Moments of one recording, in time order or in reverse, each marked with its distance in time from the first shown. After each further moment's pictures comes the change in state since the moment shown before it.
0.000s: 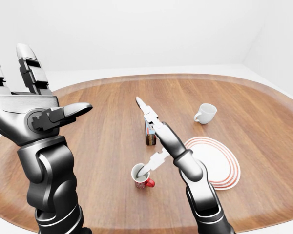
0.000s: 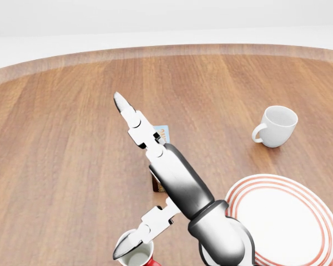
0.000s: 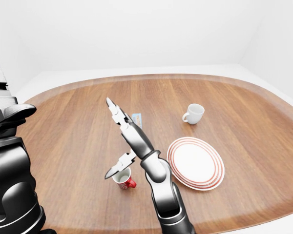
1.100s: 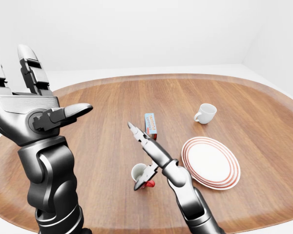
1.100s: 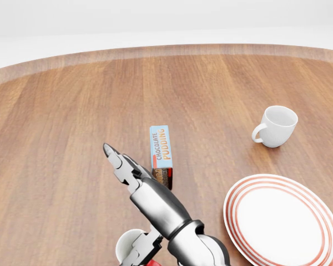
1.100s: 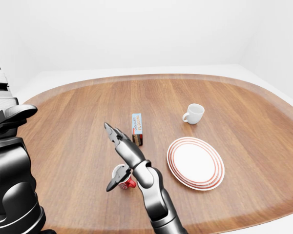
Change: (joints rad) left arm 0.005 -0.002 -0.001 0.003 0.002 0.000 -0.004; right arm 0.061 0.025 0.077 0.216 -0.179 0.000 -0.002
